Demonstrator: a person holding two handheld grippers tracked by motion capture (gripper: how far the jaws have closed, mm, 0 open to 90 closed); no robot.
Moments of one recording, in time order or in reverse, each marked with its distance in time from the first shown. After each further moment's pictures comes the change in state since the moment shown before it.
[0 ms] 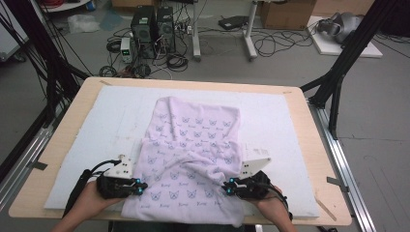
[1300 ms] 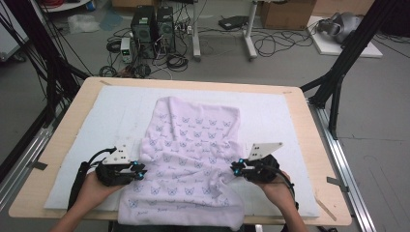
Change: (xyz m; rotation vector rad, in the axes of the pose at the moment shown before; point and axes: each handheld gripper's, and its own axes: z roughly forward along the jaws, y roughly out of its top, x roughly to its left) left arm 0.033 0.009 0.004 -0.065 0.166 -0.069; right arm -0.032 0.017 -0.026 -0.038 -0.134 0.022
